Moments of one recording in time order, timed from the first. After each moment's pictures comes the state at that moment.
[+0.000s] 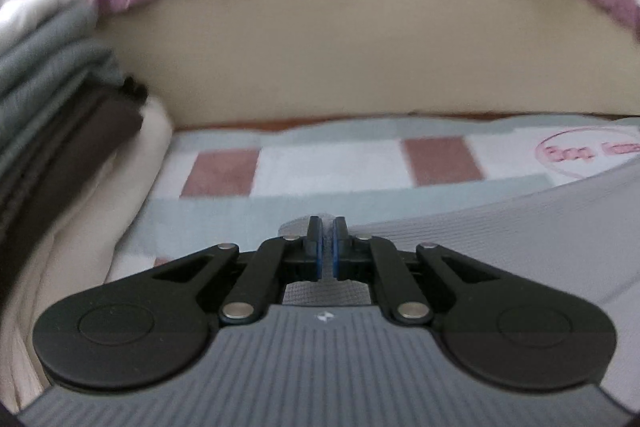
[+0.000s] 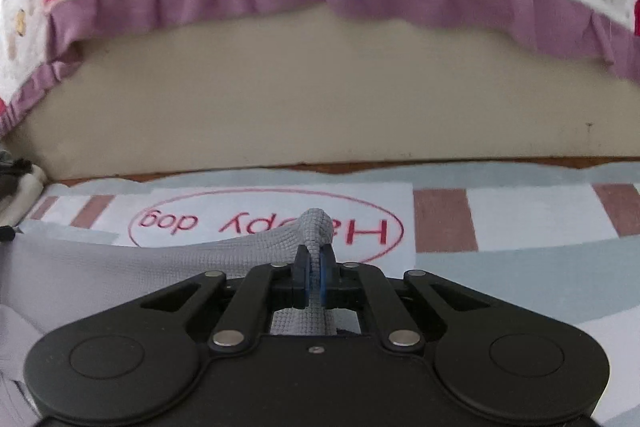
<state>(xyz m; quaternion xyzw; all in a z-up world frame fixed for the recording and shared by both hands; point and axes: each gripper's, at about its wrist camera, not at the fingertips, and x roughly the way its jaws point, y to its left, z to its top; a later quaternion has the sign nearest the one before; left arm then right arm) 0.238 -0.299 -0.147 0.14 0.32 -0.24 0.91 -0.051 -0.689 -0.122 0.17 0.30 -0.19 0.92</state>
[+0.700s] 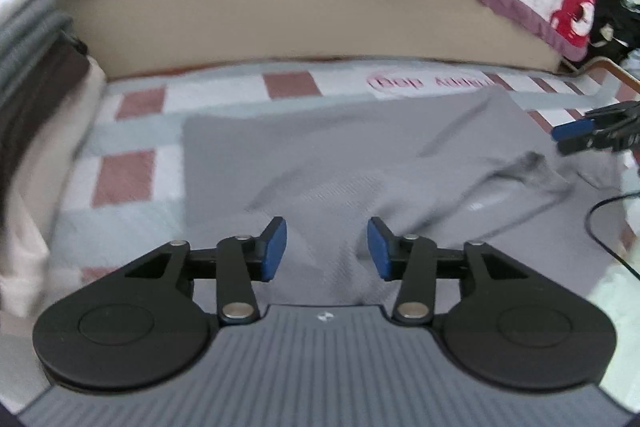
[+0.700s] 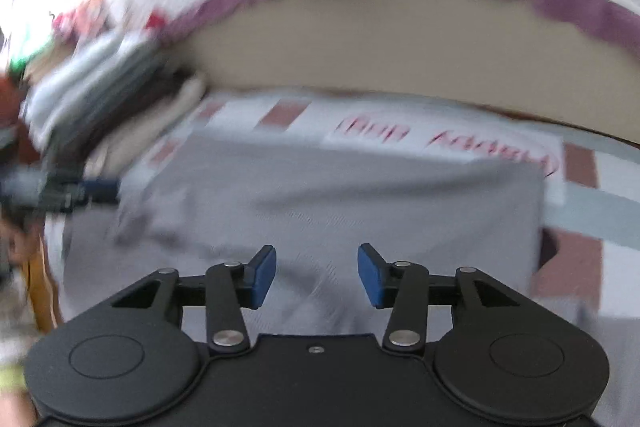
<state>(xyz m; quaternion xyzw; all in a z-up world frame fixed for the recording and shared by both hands) 0.115 -0.217 -0.109 0.12 0.37 -0.44 0.81 -0.106 -0.560 -0.073 0.13 0.37 0.02 0.92</state>
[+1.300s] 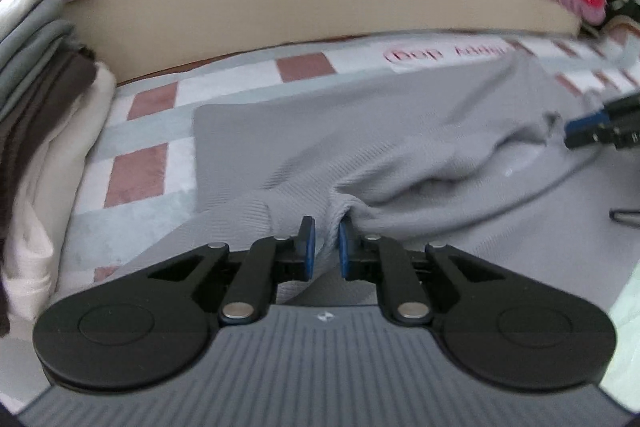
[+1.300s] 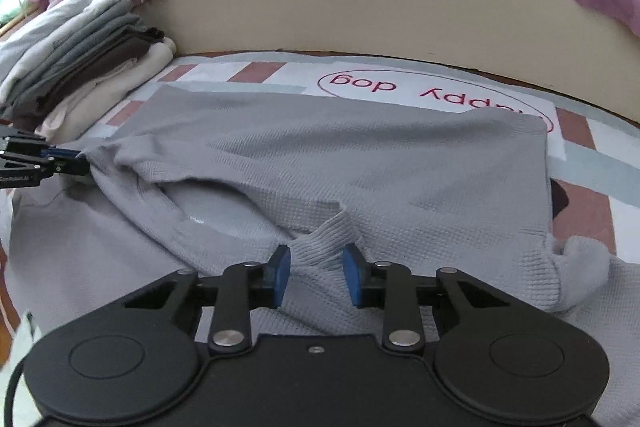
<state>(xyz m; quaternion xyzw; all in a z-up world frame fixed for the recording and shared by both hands) 0.111 -0.224 -0.124 0.17 0.35 -0.39 0.83 -0.111 -0.539 -0.115 0.12 0.38 -0.04 0.92</state>
